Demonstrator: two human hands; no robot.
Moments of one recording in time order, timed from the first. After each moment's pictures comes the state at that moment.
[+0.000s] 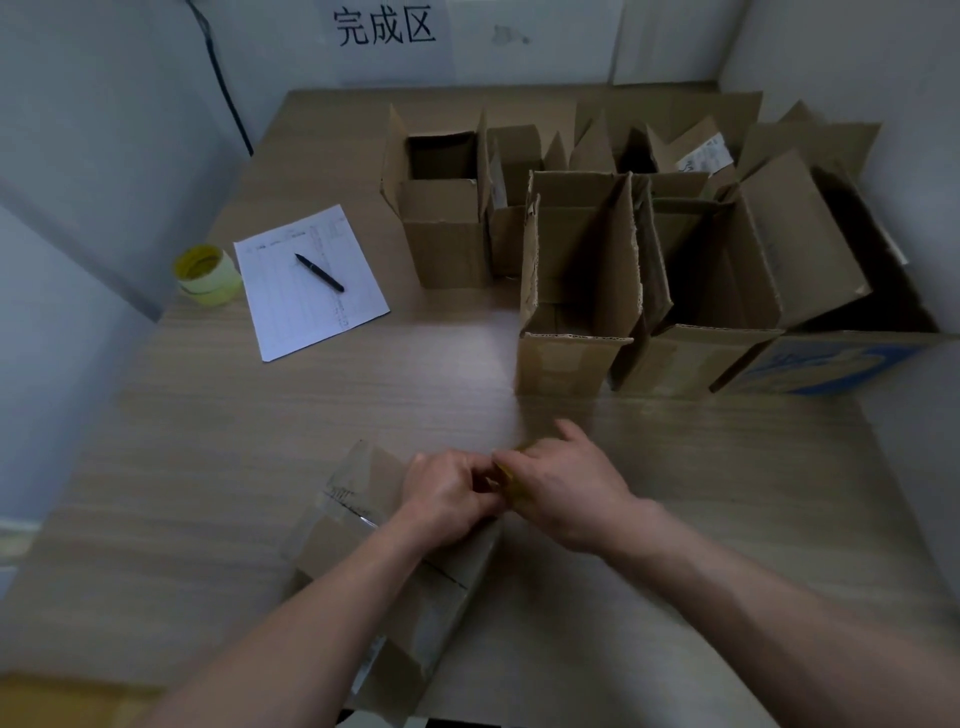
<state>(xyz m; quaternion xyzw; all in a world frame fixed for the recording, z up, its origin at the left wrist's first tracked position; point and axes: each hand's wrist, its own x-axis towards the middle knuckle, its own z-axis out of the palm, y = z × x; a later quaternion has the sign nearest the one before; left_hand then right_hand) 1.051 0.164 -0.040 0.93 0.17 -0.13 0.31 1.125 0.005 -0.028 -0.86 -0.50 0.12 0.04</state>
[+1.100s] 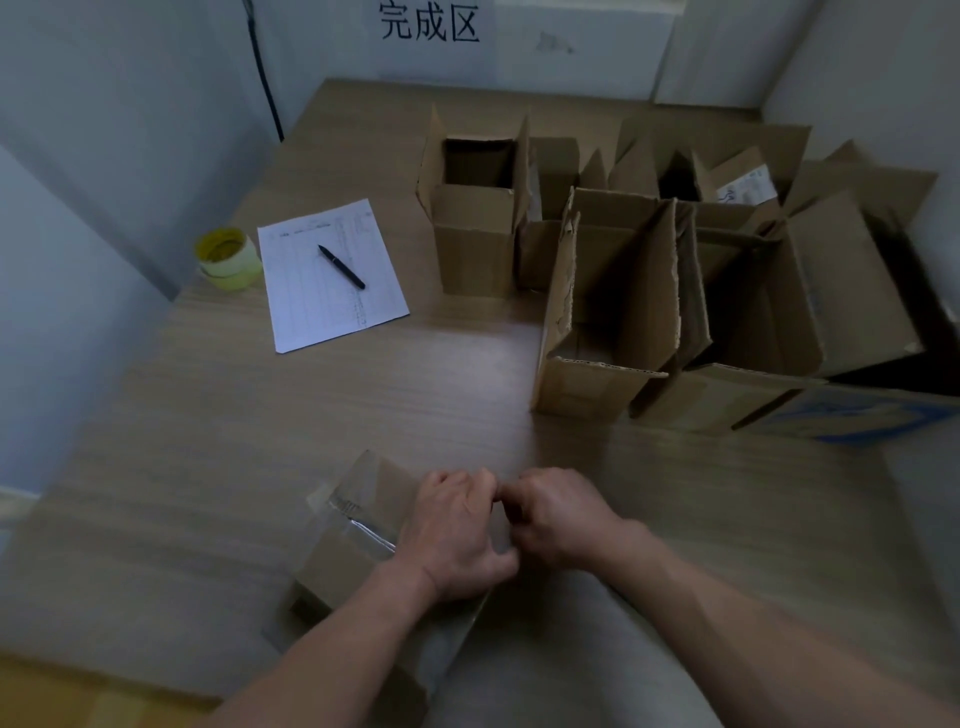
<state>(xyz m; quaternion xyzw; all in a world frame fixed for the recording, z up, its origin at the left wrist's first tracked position) 1.034 0.164 -0.076 0.98 0.05 -0.02 0.17 1.139 0.029 -0.051 -0.84 -0.47 0.26 0.08</state>
